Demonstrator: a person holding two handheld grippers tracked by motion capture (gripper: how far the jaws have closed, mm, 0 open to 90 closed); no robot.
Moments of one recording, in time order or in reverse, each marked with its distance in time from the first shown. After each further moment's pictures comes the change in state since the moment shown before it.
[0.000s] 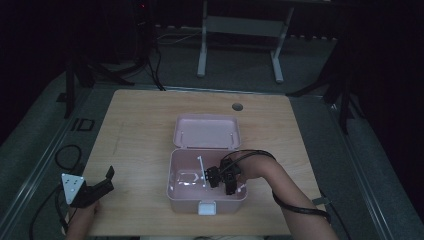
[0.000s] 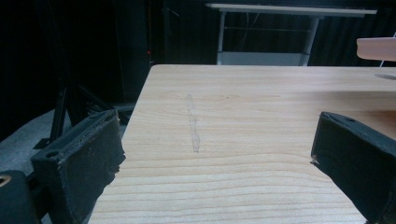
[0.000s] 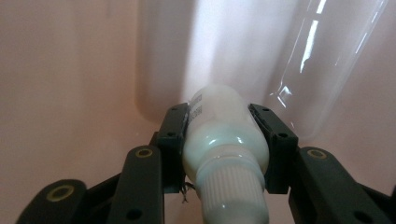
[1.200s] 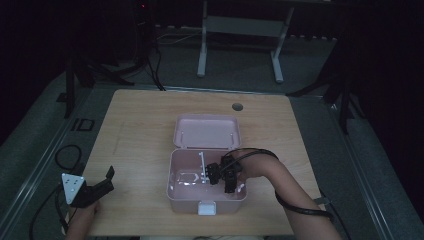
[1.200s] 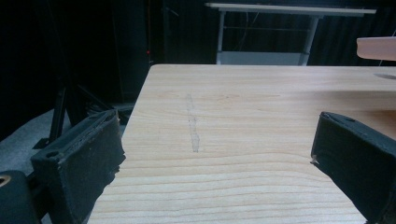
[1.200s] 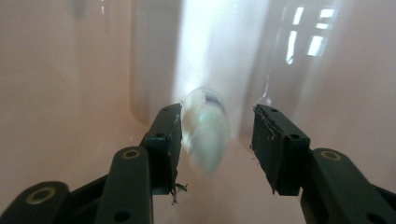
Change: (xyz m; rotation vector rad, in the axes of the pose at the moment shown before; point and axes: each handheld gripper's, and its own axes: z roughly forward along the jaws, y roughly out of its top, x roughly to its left) left arm 0.000 0.000 0.000 0.001 -0.003 0.002; right arm 0.003 -0.004 -0.018 -0.055 -0.053 0.035
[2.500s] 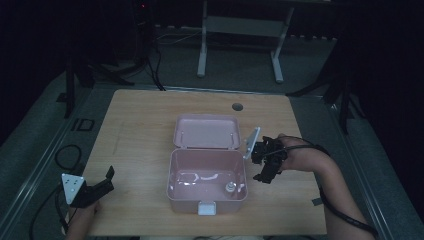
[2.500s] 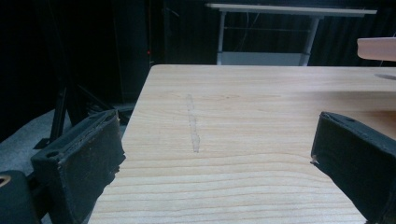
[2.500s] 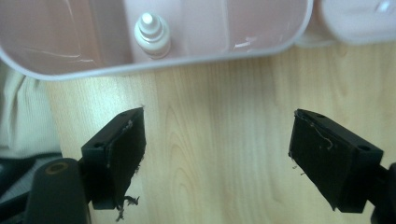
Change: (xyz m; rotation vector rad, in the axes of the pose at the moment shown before) left arm 0.000 0.000 0.000 -0.003 0.003 0.000; right arm 0.007 -0.118 -0.052 -0.235 -0.137 0.275
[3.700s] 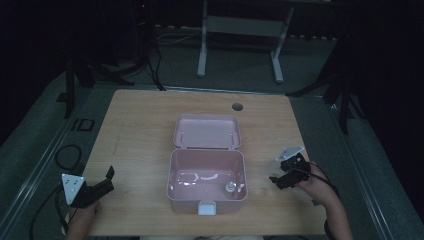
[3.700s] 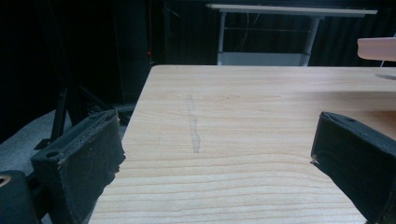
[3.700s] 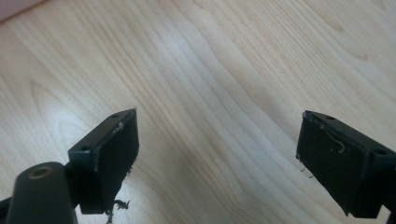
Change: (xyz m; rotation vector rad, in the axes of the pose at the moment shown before) left arm 0.000 0.000 0.000 -0.002 0.001 -0.002; right arm -0.002 -0.127 0.092 -0.245 -0.228 0.508
